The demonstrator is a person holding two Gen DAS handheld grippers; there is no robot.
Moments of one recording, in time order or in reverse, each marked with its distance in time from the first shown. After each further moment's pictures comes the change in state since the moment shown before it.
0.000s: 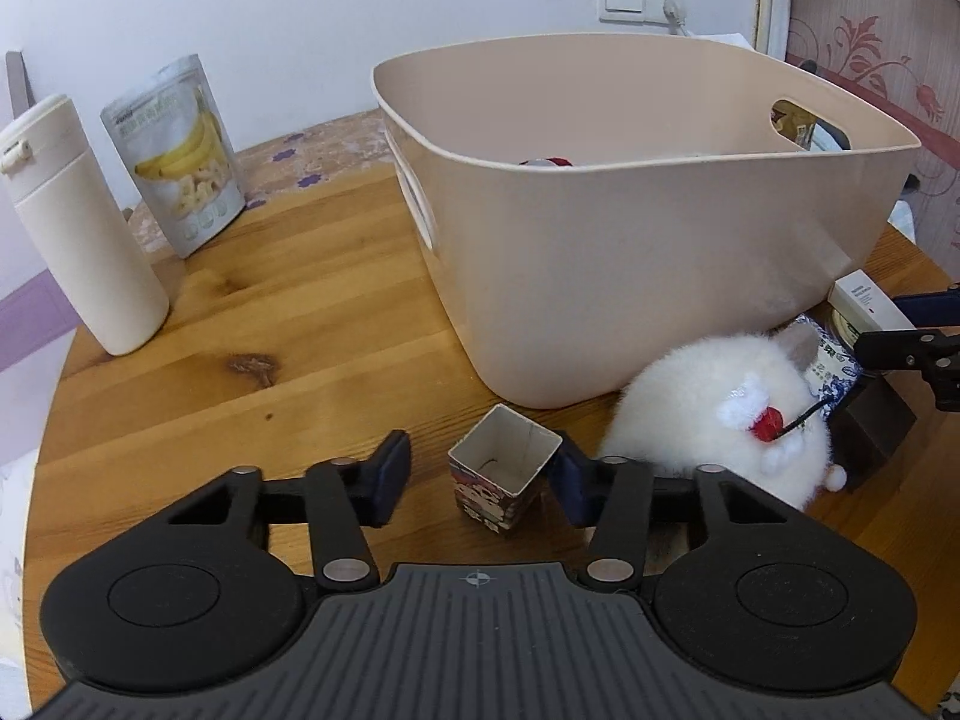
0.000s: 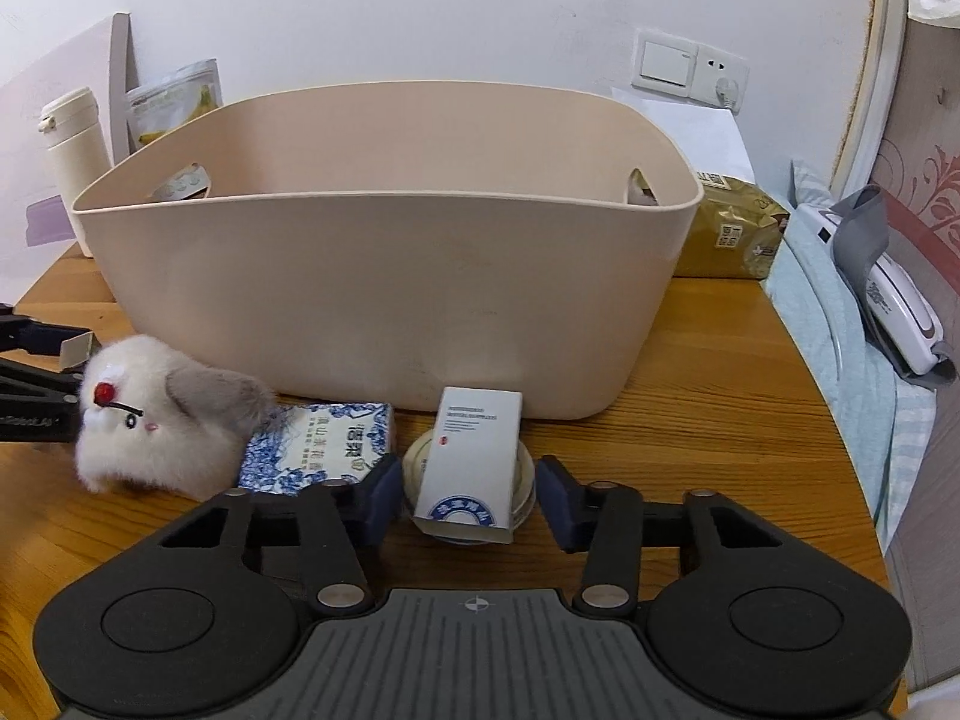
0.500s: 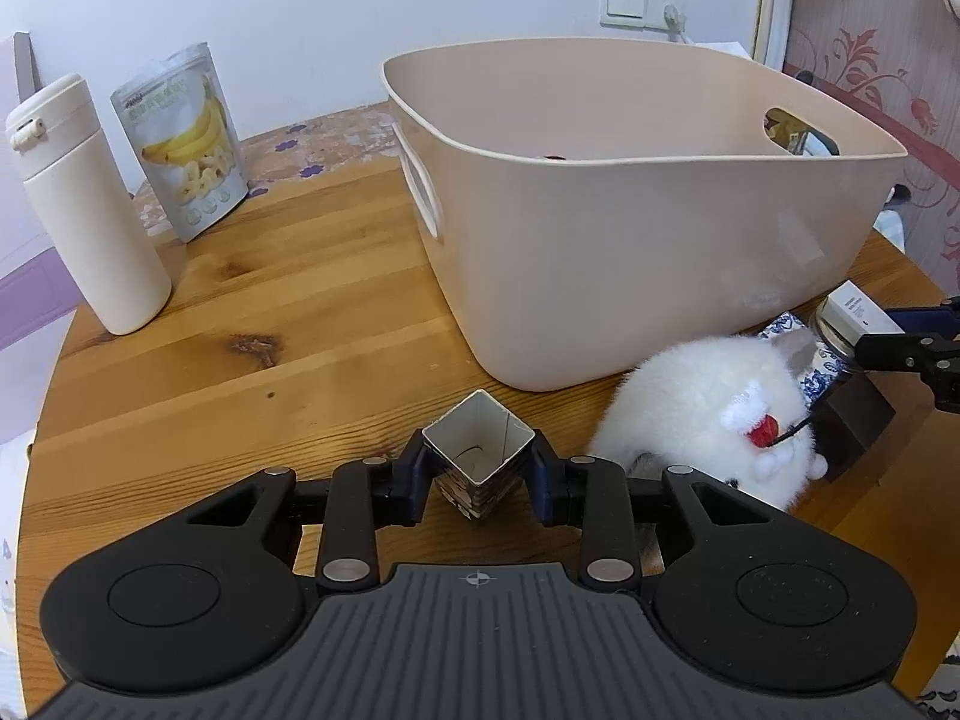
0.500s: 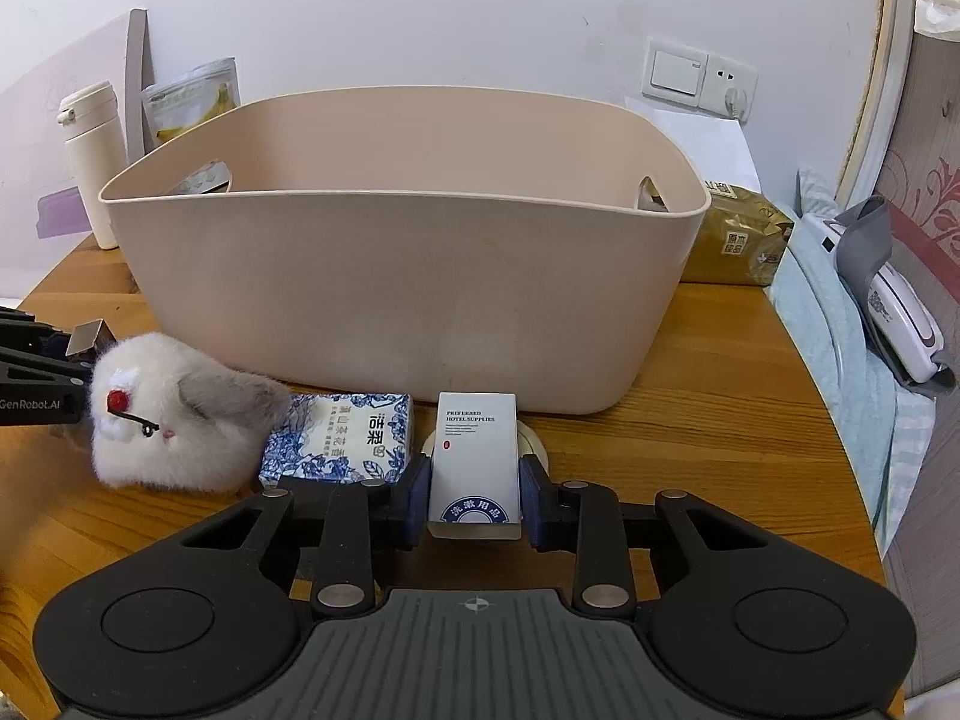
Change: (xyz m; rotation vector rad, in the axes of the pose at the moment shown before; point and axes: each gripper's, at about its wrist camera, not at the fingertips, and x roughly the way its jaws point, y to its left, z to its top) left arm -0.011 0.003 -0.007 -0.024 -0.004 -0.020; right arm -0.012 0.006 -0.005 -0.013 -0.010 0.008
